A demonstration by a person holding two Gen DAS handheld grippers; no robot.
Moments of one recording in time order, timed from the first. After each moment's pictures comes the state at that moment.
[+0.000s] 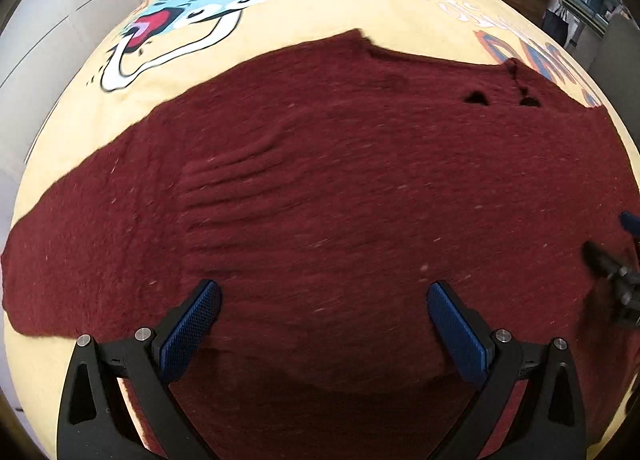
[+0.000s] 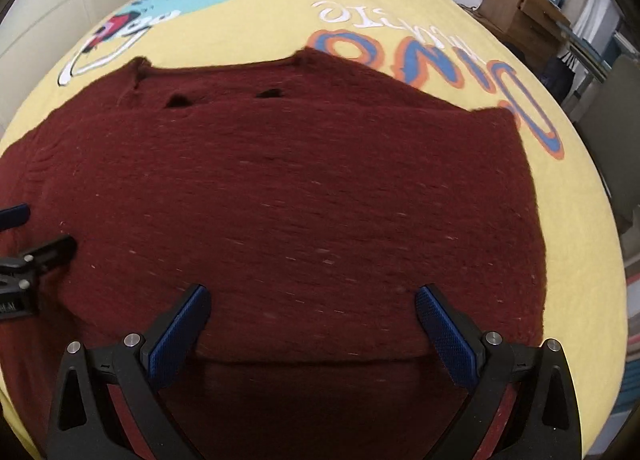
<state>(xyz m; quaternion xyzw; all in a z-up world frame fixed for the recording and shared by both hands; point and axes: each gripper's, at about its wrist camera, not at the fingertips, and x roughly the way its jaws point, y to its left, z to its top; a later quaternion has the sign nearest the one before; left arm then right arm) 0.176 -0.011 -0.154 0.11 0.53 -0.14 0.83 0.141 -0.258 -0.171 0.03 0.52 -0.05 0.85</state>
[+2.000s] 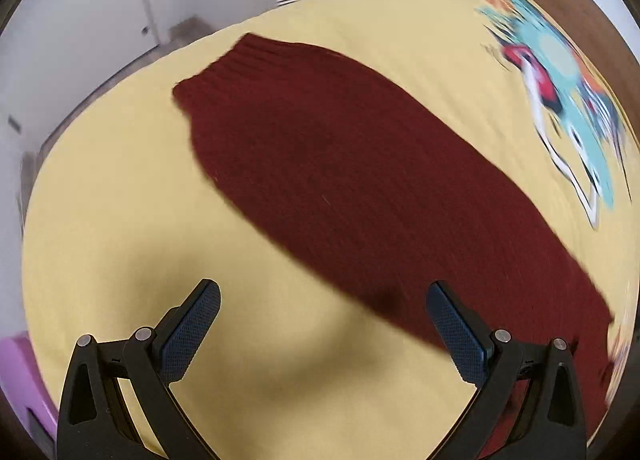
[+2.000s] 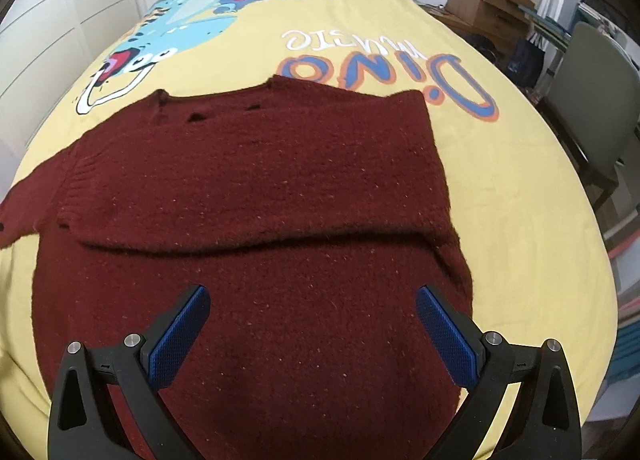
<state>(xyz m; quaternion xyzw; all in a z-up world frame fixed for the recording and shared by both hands) 0.203 0.341 -0.114 -0.23 0.55 0.19 0.78 0.050 -0.263 -0.114 0.08 0.50 -0.08 0.86</state>
